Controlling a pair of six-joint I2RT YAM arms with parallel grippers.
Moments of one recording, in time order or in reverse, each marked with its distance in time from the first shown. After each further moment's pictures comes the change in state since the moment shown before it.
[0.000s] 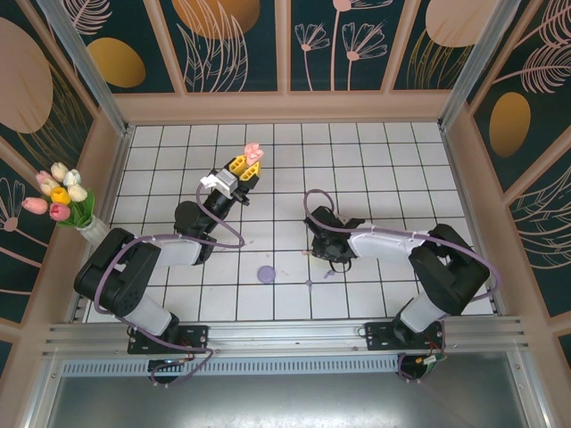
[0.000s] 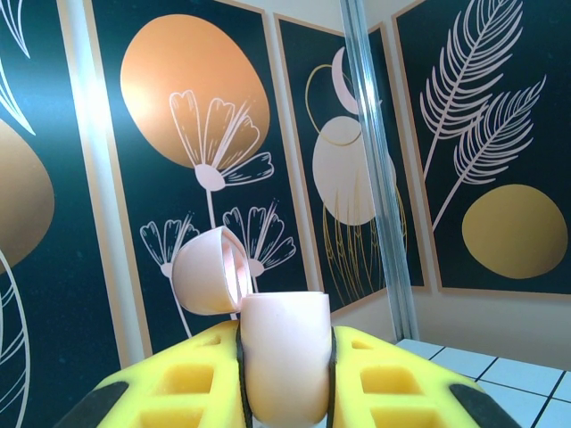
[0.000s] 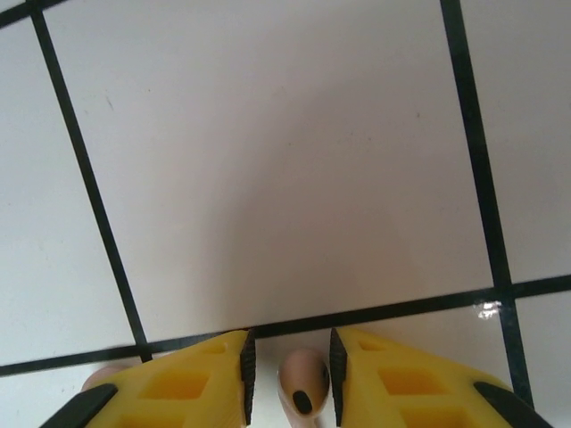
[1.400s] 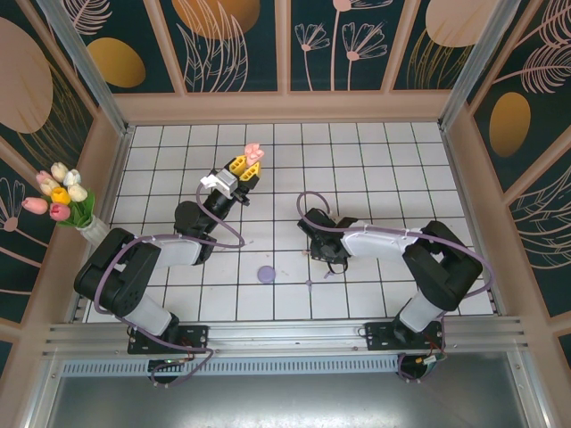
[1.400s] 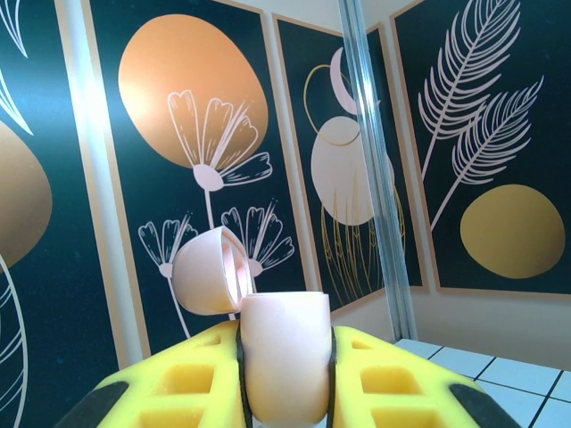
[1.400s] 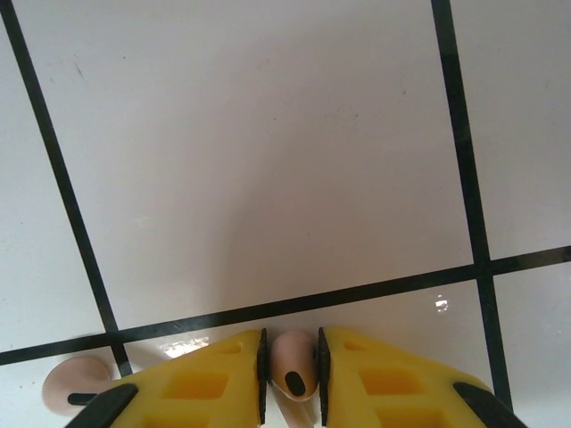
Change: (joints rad) left arm 0.000 0.000 0.000 0.000 0.004 -0.003; right arm 0.040 0.048 0.053 -0.085 0.060 0.002
